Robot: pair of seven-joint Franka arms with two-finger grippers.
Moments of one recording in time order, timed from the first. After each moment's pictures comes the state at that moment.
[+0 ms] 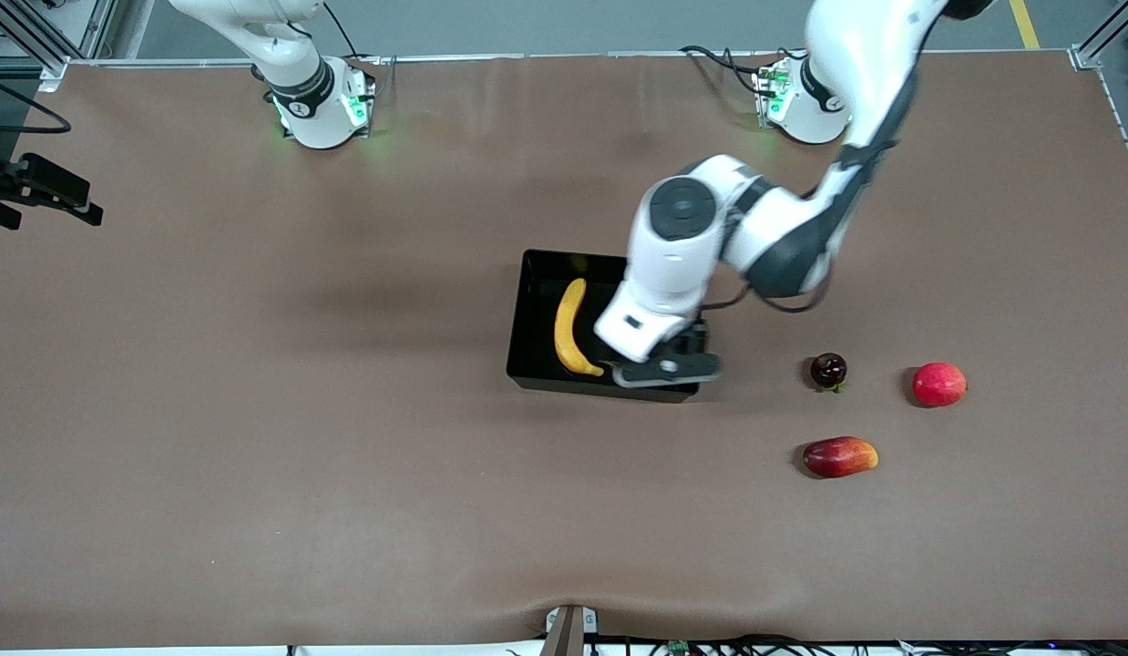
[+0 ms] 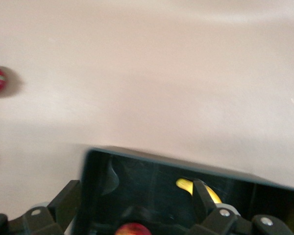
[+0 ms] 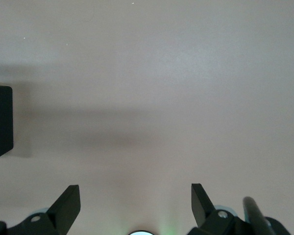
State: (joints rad) left arm -0.31 0.52 -0.34 -1.48 0.31 2.10 -0.84; right arm -0.07 -0.01 0.00 -1.50 0.03 1.43 -0.09
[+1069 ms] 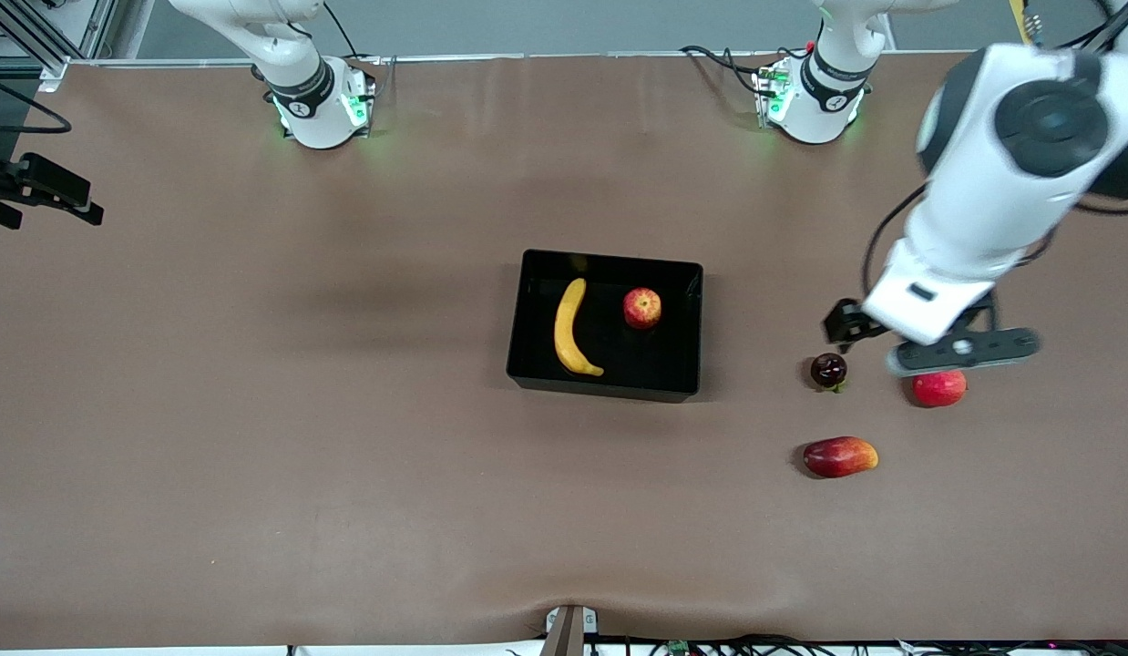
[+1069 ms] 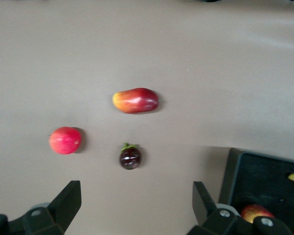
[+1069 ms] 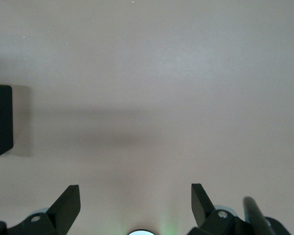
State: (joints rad) left arm 0.01 0.23 -0.34 -1.48 0.25 1.76 -0.42; right arm -0.07 -0.01 0.00 -1.50 0.03 1.42 -0.09
